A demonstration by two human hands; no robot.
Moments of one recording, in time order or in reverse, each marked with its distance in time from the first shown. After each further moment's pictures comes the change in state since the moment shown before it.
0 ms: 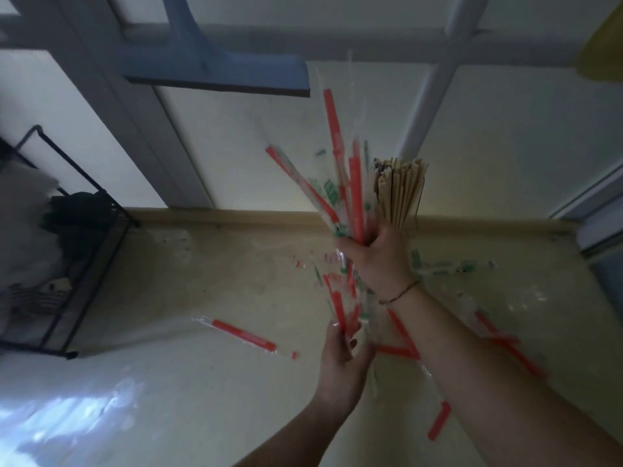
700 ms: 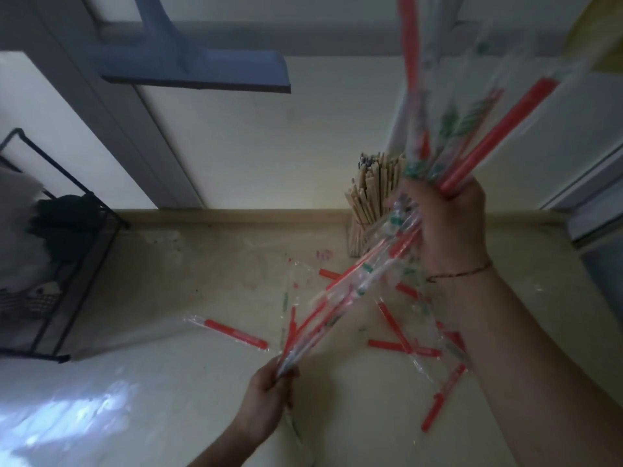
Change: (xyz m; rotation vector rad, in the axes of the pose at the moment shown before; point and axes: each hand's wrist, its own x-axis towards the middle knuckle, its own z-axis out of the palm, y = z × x) left_hand -0.023 -0.029 -0.099 0.201 0.054 -0.111; right_hand 0.000 -0.038 -0.070 0.362 0.249 -0.146
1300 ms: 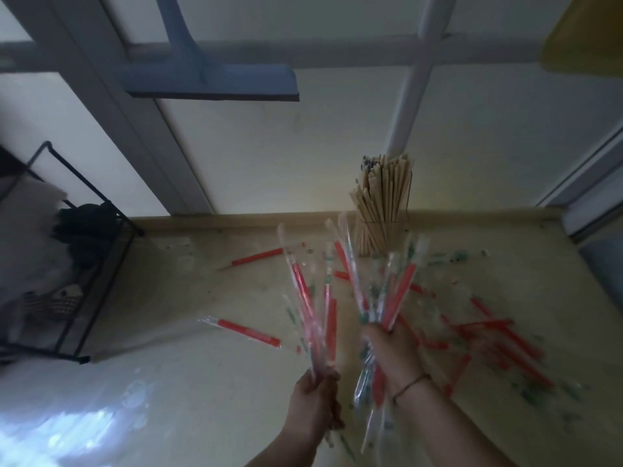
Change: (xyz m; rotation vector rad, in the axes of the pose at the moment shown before) left_hand -0.030 0.019 0.045 -0.180 -0.031 -0.301; right_hand -0.138 0.129 -0.007 -0.292 0.009 0.655
